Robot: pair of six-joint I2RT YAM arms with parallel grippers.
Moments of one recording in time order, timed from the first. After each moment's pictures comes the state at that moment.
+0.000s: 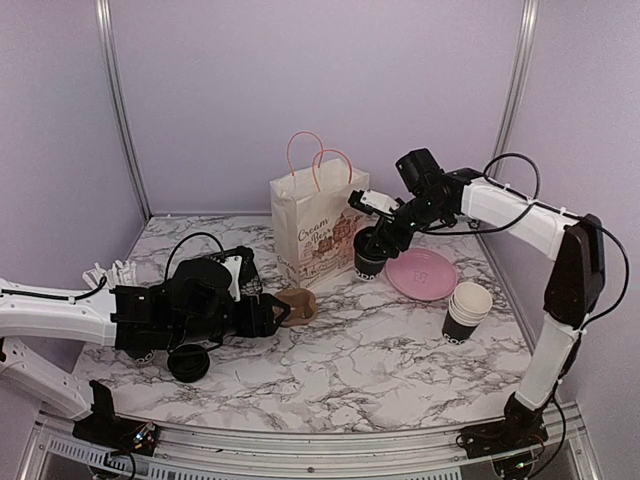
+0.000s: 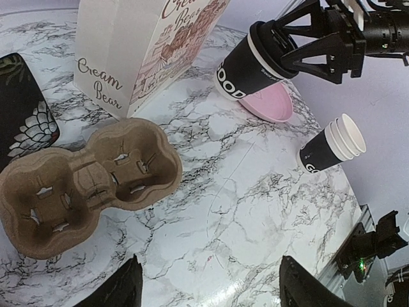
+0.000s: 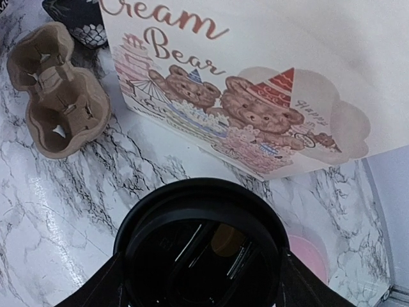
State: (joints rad) left arm -1.11 1.26 0.78 -0.08 -0.27 -0.76; right arm 0.51 1.79 1.65 -0.77 -0.25 -0.60
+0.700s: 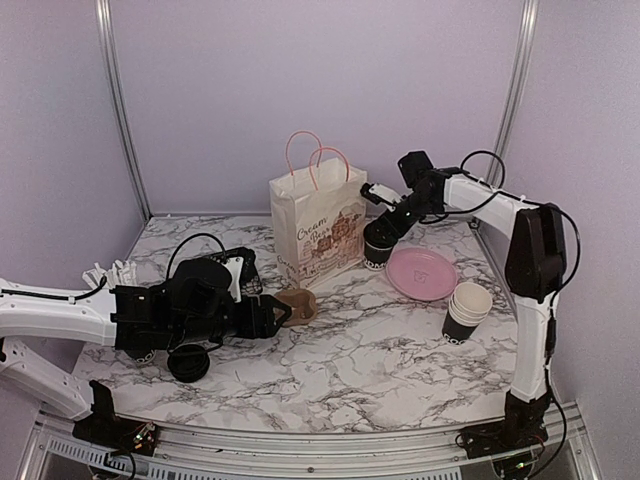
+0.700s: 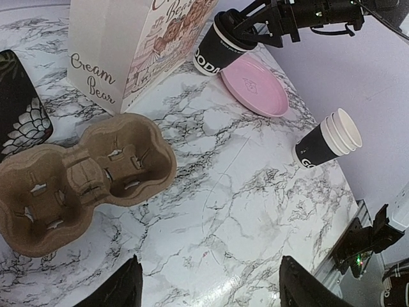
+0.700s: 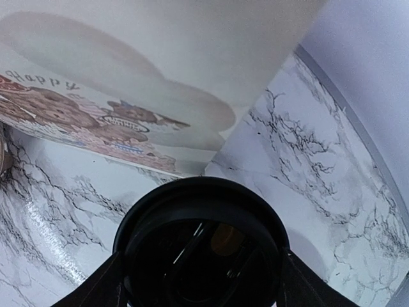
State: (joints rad) left arm -1.11 1.26 0.78 -0.08 -0.24 -0.76; right arm 0.37 2.11 1.92 -0.77 -0.23 -0.48
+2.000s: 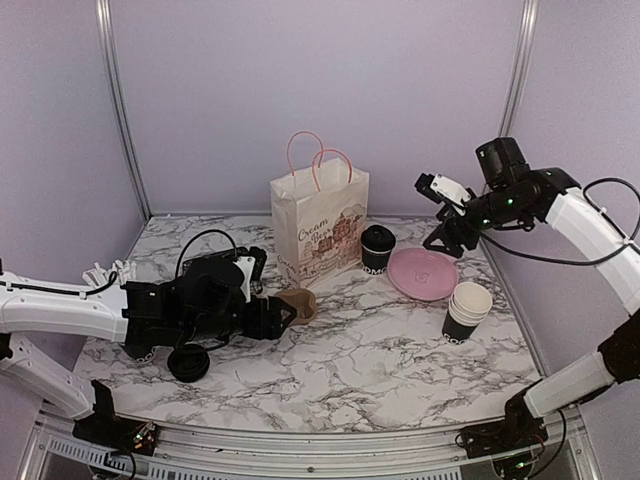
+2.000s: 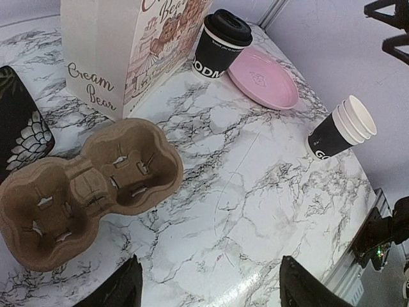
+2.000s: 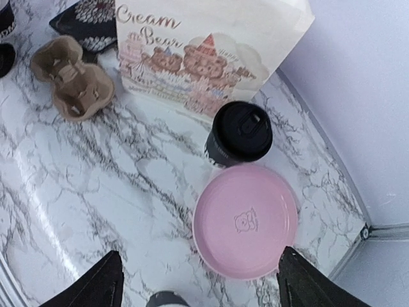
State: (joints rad) left arm -1.11 1.32 0.82 -0.09 -0.26 -0.68; right arm 0.36 1.41 1.50 -0.91 -0.26 -0.60
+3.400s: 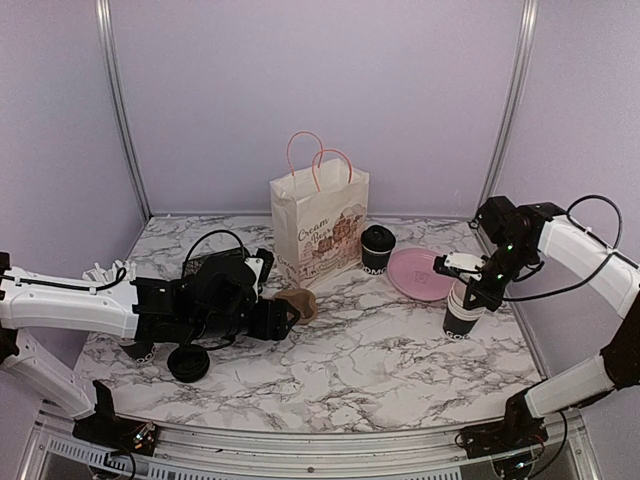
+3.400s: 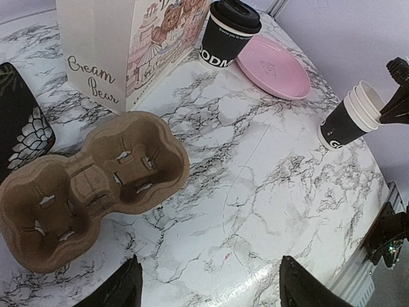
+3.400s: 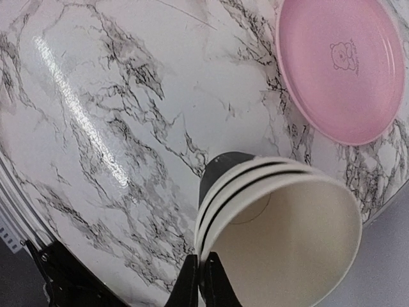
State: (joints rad) left arm -1.11 1.39 0.89 -0.16 -0.26 -0.67; right arm 0.26 1.32 1.17 -1.21 -0.12 -0.75
